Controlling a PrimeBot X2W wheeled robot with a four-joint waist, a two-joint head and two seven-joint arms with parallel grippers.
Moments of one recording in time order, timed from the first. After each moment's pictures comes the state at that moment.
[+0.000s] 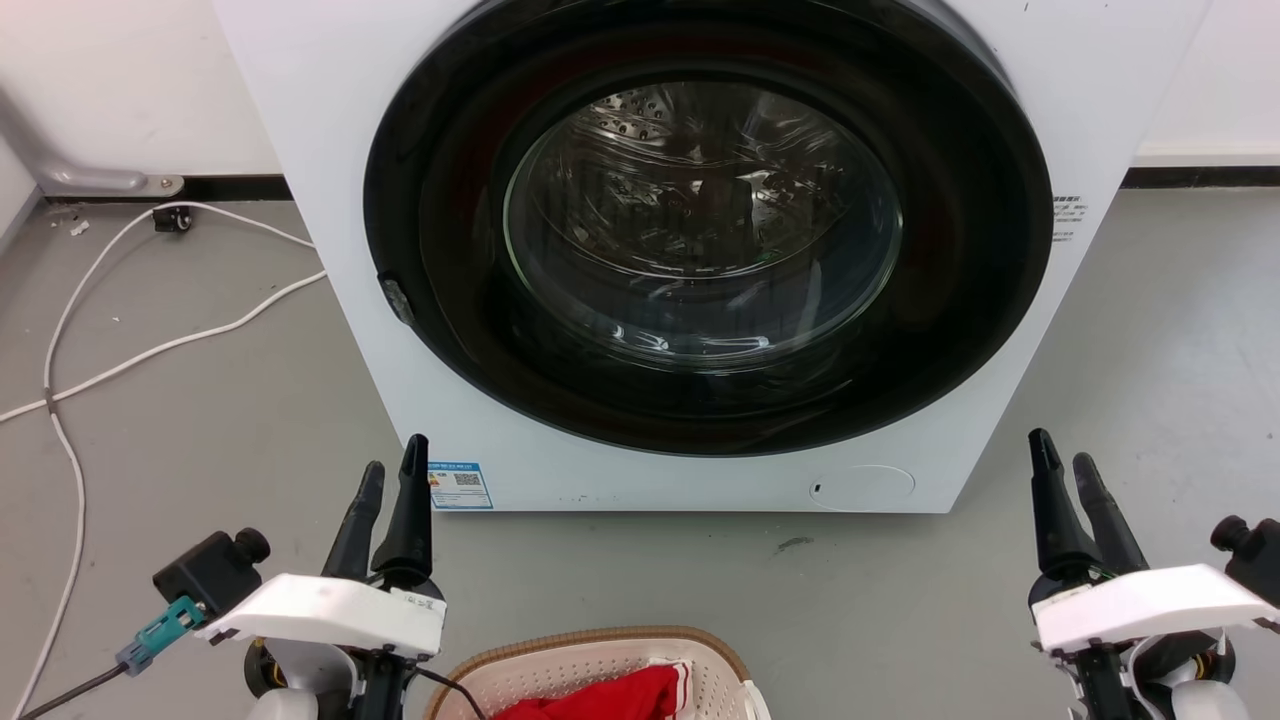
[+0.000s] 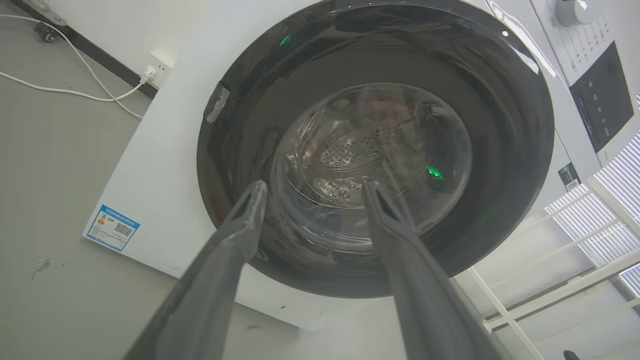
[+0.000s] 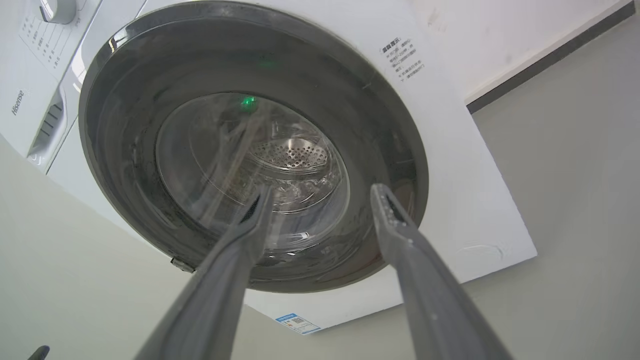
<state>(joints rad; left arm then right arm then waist) -0.09 0.05 -0.02 0.16 -0.85 -0.13 -0.08 -0.07 -0.06 -0.04 0.16 0.76 0.13 -0.08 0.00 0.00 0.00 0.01</state>
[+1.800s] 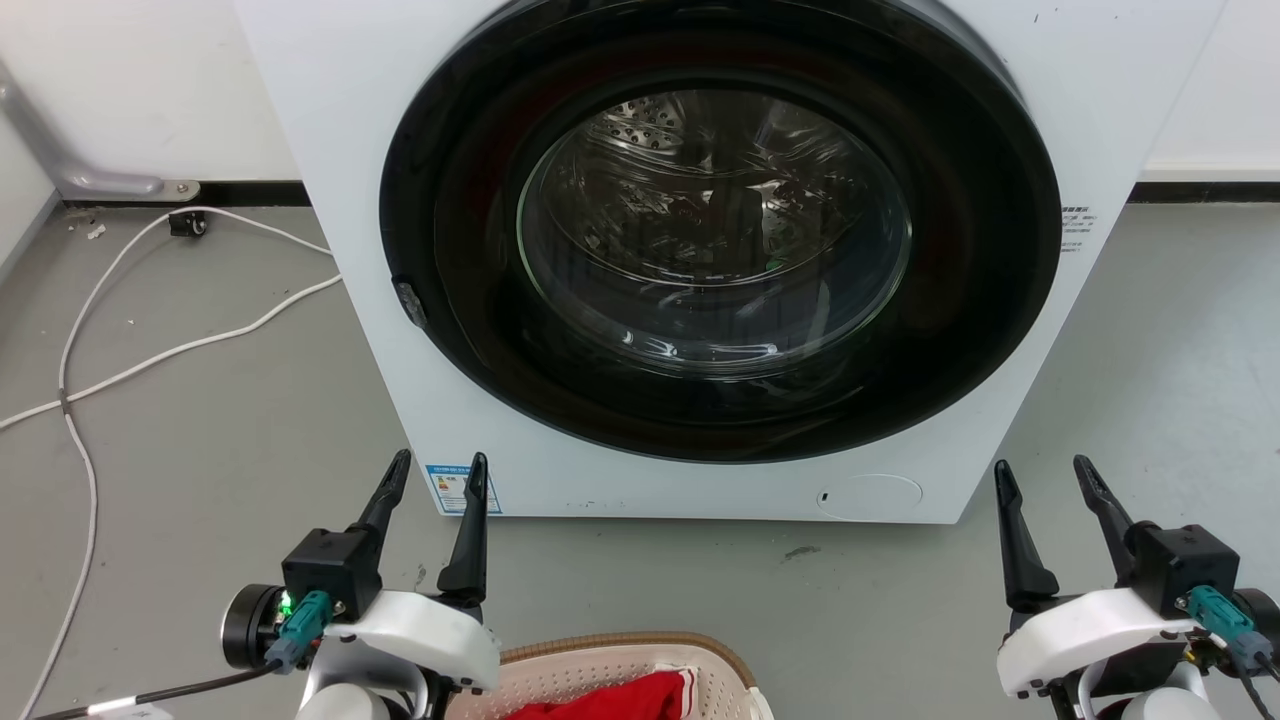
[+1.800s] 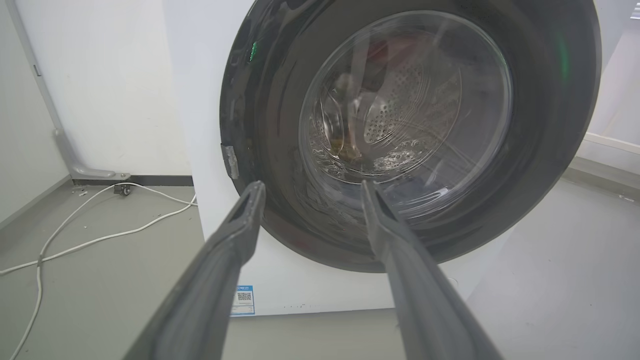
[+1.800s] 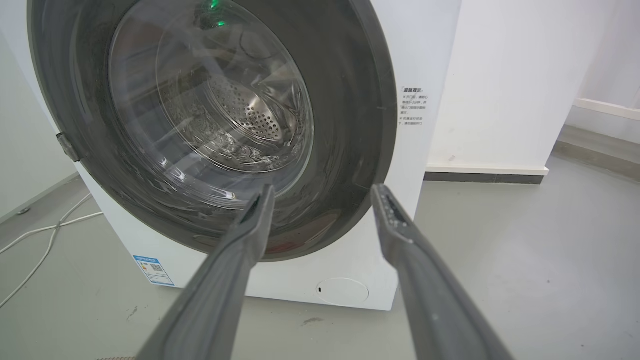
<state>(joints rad) -0.11 0.09 -0.12 0.21 -0.21 -0.08 -0.22 -0.06 -0.05 -0.05 0.20 0.07 0.13 -0.18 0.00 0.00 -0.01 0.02</state>
